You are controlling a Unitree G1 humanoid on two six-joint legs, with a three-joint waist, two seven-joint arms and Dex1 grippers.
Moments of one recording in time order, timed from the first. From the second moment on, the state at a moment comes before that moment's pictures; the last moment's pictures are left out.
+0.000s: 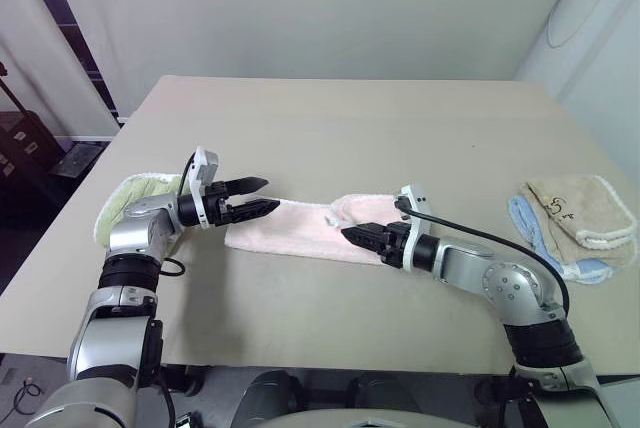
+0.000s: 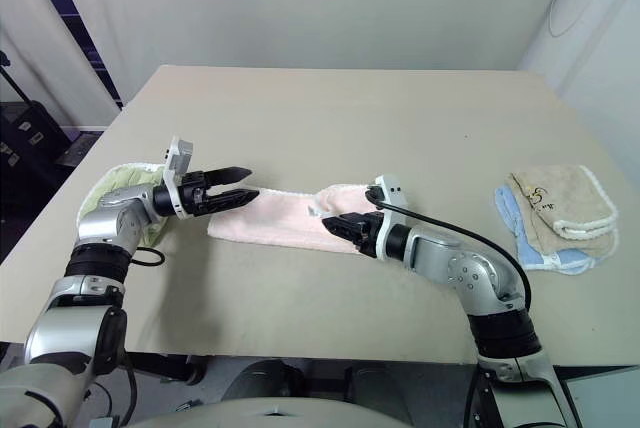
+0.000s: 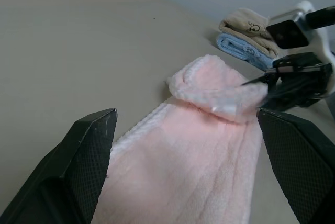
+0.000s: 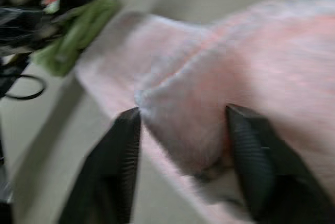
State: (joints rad) left arm -0.64 0.48 0.09 0.67 -0.37 0.29 -1.37; right arm -0.28 -0.43 0.06 -0.22 0.98 1.00 0.26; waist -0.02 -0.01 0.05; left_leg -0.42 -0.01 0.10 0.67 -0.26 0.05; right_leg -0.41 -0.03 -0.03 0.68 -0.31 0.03
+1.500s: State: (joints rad) left arm -0.86 0.18 -0.20 1.12 -0.01 -0.15 -1.41; right arm -0.32 -0.32 0.00 0.24 0.44 0.46 0.62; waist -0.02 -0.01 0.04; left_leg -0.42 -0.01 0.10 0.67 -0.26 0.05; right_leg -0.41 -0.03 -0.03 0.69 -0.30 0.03
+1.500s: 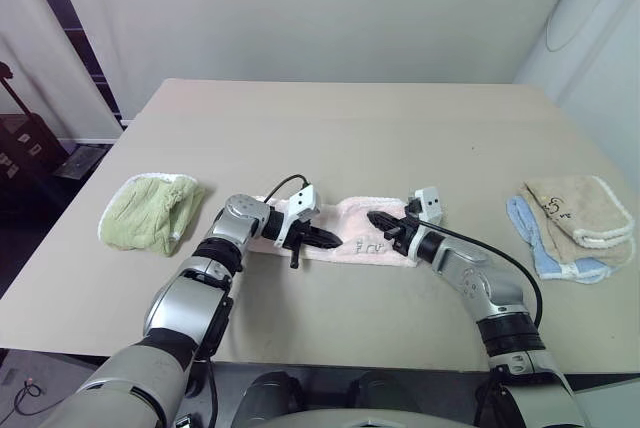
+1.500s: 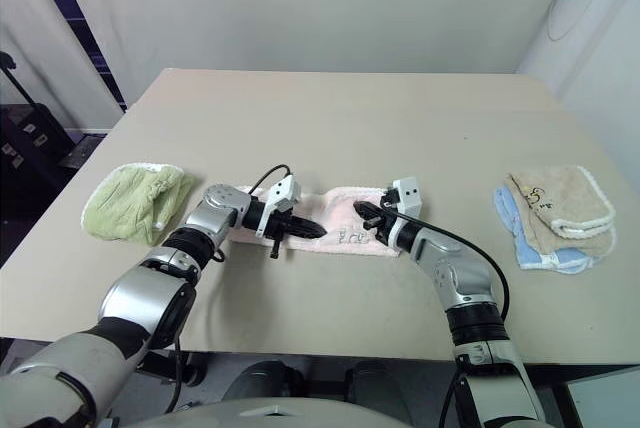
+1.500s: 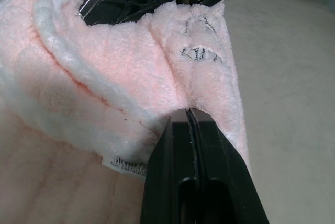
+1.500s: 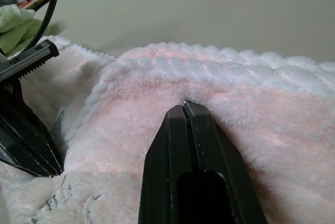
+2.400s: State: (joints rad) left arm -0.58 0.63 0.11 0.43 -0.44 0.83 -1.39; right arm -0.20 -0.33 -0.12 -0.23 0.80 0.82 0.62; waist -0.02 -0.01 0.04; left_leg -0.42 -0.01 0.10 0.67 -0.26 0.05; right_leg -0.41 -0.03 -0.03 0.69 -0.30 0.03
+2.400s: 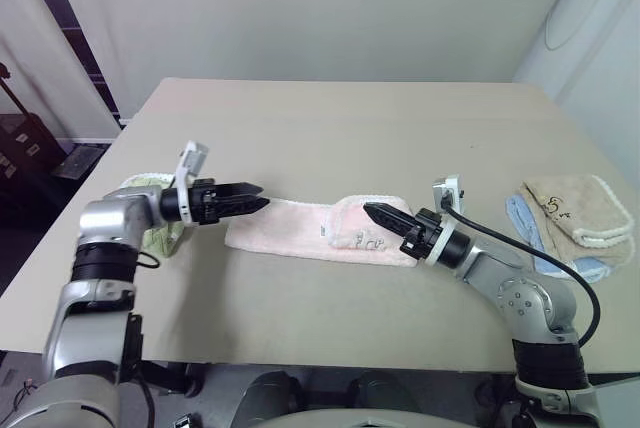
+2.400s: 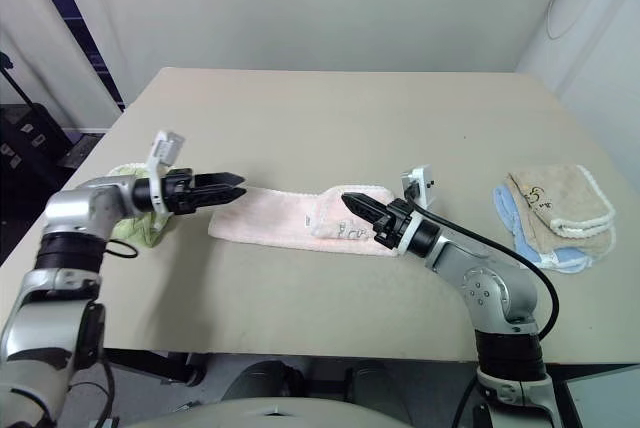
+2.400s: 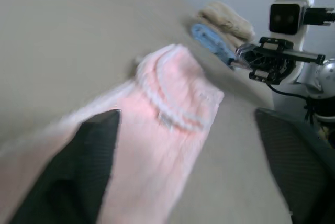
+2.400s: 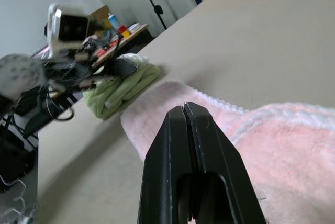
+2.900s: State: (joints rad) left arm -0.40 0.78 0.20 0.23 -0.62 1.39 -1.07; right arm -0.34 -0.28 -0.15 -0.06 0.90 0.99 0.55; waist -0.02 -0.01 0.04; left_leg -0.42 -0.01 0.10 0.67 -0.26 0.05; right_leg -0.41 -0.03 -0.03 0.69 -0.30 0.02
